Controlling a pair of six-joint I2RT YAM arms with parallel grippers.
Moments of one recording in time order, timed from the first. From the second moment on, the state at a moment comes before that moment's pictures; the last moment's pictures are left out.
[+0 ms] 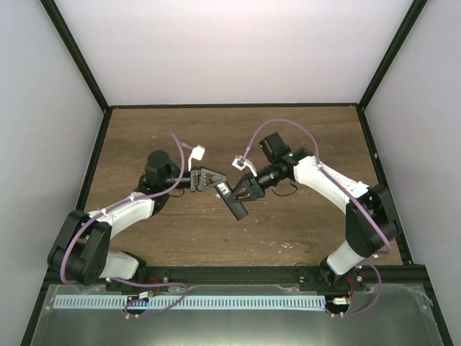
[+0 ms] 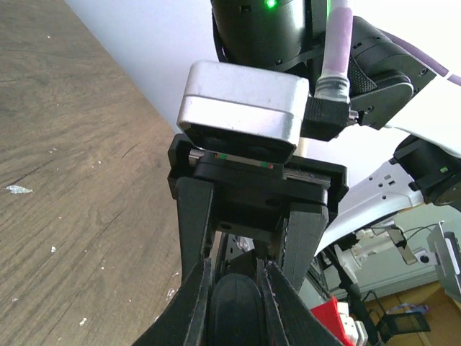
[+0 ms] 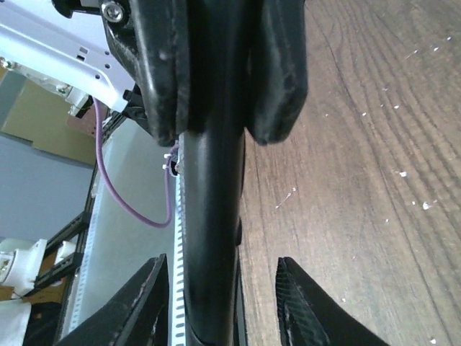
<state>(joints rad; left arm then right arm) -0.43 1.36 0.61 0.69 1.09 -0.86 0.56 1.58 1.17 -0.72 -1.10 -0.28</state>
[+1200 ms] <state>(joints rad) -0.34 1.23 0.53 0.52 0.88 -0.73 0.60 1.61 1.19 -0.71 -0.93 -0.26</state>
